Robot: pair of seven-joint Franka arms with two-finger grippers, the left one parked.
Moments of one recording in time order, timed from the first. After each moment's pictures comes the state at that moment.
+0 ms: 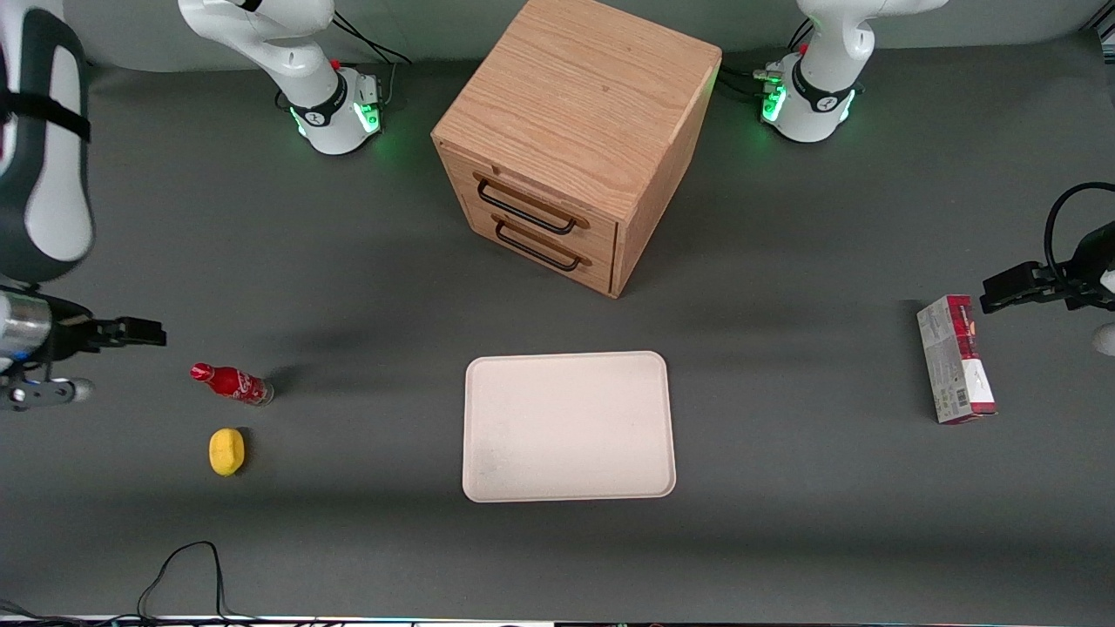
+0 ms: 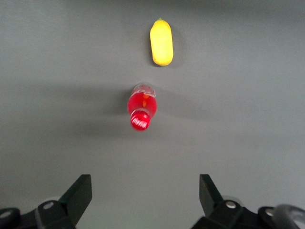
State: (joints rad) arm 0.03 0.34 -0.18 -1.55 -0.03 1.72 -0.22
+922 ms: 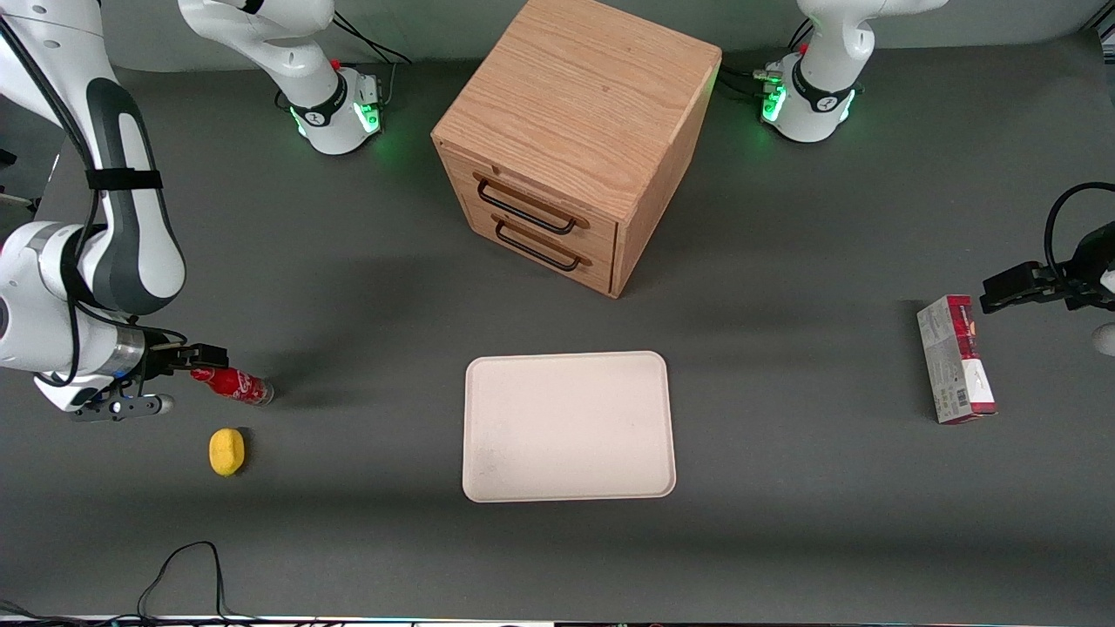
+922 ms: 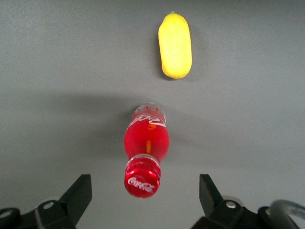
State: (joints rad) arm 0.03 0.38 -0.18 -1.80 0.02 2.06 -0.22
